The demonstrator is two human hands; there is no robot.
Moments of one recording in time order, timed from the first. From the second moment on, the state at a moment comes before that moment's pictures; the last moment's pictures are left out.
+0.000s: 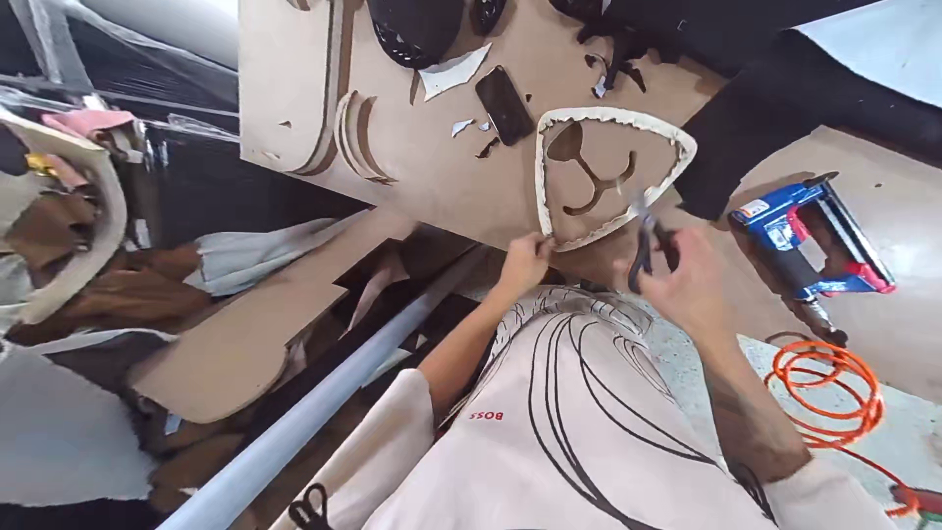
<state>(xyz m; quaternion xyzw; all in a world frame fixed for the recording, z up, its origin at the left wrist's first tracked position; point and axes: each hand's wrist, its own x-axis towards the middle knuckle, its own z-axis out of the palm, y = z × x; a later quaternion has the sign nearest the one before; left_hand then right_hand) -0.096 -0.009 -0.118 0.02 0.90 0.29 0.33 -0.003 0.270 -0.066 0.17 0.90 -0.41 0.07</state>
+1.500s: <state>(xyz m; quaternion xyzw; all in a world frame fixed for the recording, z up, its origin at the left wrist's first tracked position) -0.160 0.072 -0.128 -0.17 0.68 0.66 0.28 0.078 0.287 -0.130 0.14 0.93 -0.30 0.15</state>
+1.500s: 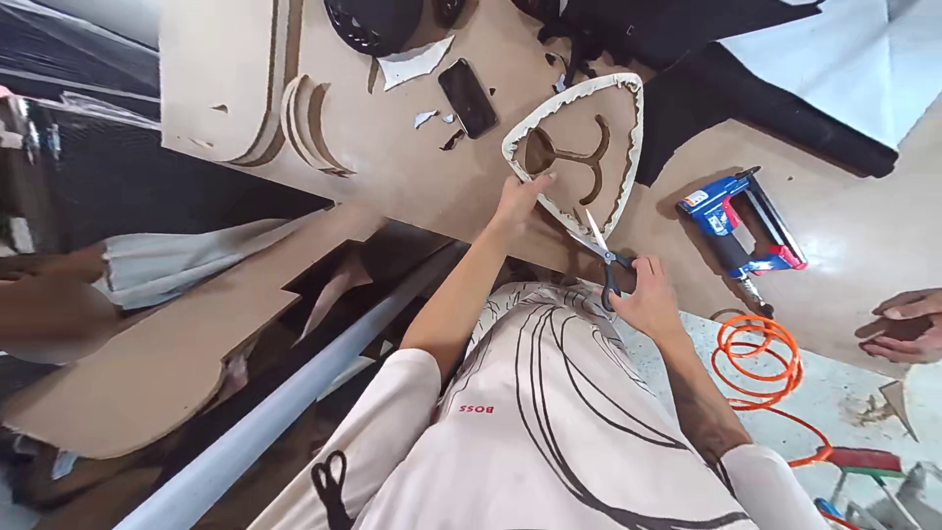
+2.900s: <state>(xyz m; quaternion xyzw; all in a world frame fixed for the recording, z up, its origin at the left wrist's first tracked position) -0.137 0.043 -0.141 -0.19 0.76 0.41 0.46 -0.120 0.240 -0.133 0.26 0.85 -0.31 0.35</state>
